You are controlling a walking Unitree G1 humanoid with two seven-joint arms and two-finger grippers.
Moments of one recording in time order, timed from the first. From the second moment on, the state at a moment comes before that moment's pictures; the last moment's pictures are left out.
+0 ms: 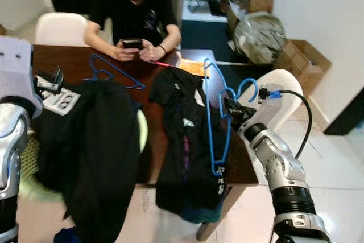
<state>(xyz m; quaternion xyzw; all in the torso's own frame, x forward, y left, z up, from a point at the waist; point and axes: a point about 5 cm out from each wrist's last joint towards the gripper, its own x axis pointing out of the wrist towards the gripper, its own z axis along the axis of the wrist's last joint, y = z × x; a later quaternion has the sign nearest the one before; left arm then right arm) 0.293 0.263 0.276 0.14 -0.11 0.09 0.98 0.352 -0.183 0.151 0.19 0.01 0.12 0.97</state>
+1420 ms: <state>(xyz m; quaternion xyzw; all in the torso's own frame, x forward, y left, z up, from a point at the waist) 0.305 0.187 0.229 0.03 0.01 -0.07 1.00 0.356 -0.187 0.151 0.22 -0.02 0.13 0.97</state>
